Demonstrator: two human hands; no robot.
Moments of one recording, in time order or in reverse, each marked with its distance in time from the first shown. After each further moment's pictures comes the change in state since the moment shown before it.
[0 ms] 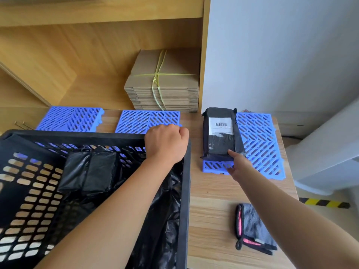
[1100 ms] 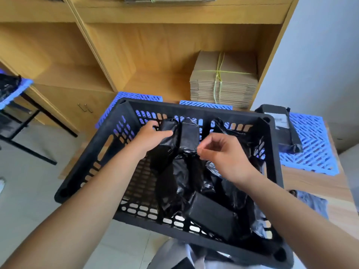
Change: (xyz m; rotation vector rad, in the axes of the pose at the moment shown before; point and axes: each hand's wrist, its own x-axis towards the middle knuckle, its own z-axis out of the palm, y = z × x) left_hand -0.095 -0.279 -0.064 -0.785 -0.327 -0.515; right_hand -0.303 0.156 0.088 -0.667 -0.752 -0.954
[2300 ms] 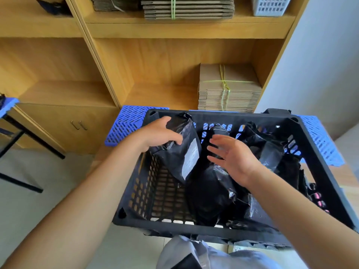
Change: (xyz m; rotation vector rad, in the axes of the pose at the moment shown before) left_hand 0.018 -0.021 -0.125 0.159 -0.365 0.243; right_hand 0.031 -0.020 0.120 0.557 0.264 0.360
